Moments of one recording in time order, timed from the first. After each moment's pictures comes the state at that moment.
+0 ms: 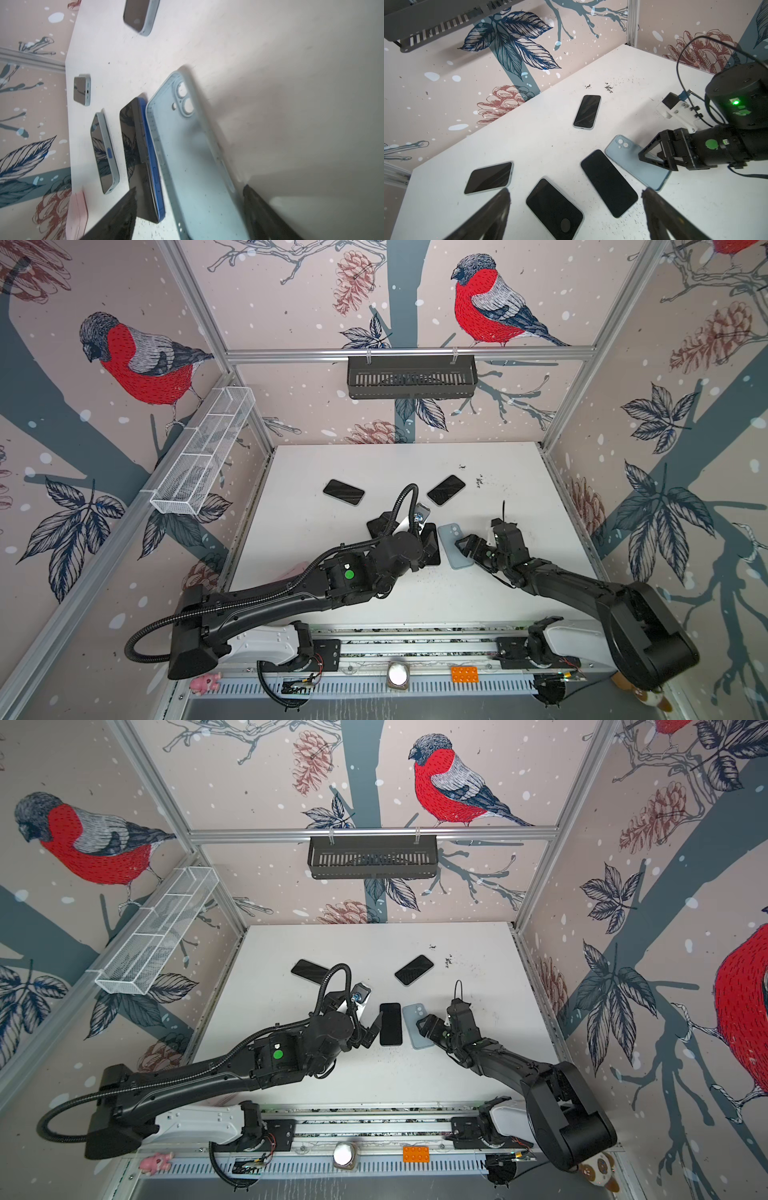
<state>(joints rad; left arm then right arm) -1.22 1.17 1.00 -0.32 -0.69 -0.11 0.40 1.27 0.34 0.18 -0.29 0.87</state>
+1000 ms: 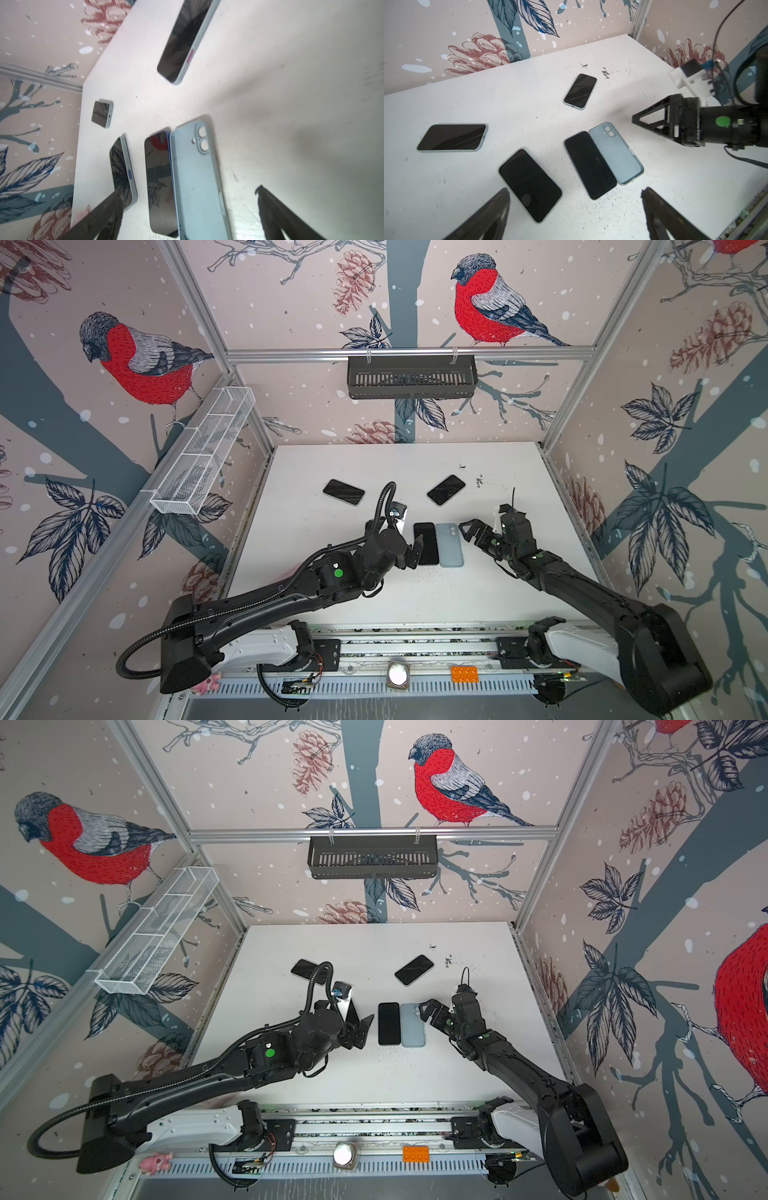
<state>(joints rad) -1.10 1.09 0.88 -0.34 -0.52 -0.38 0.33 1.11 0.46 0.01 -0.17 0.78</state>
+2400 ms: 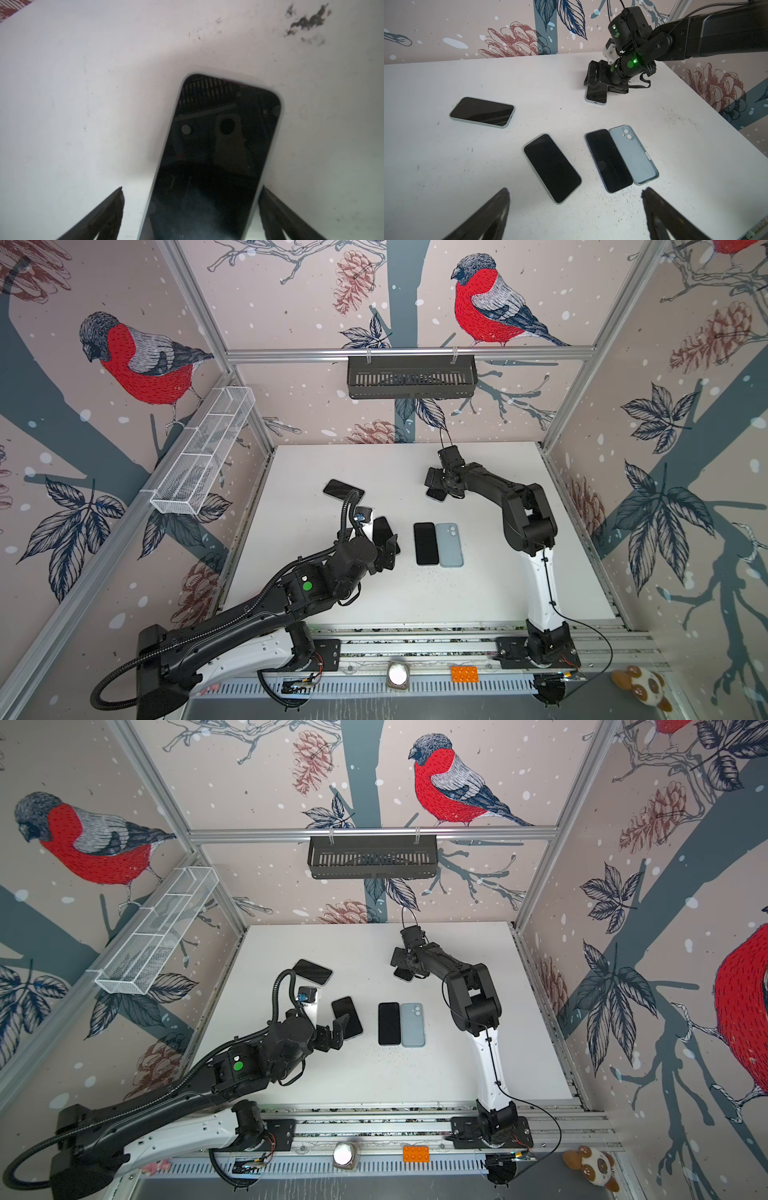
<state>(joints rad) -1.05 0.87 0.75 -0.41 -0.56 -0.47 0.42 2.33 1.80 -0.48 0.07 0.60</state>
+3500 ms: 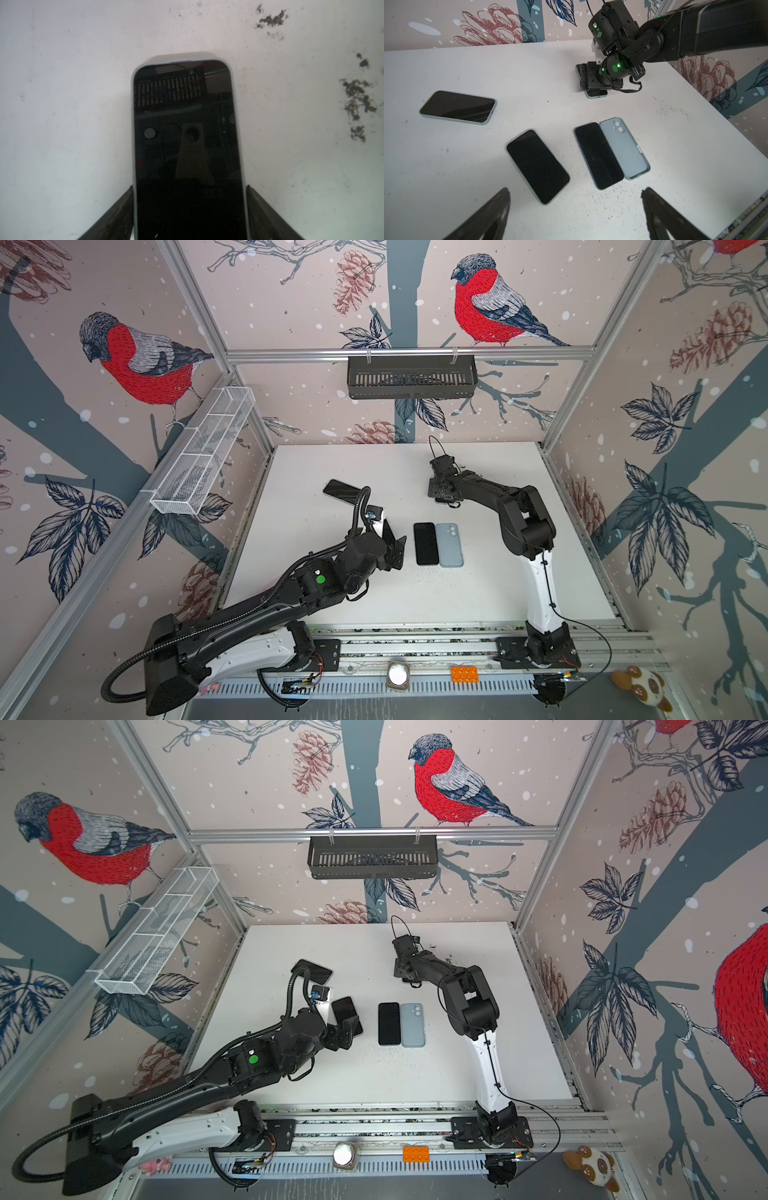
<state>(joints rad) -1.00 0.98 0.77 -0.33 -0.45 -0.48 0.46 2.25 1.63 -0.44 0.26 0.49</state>
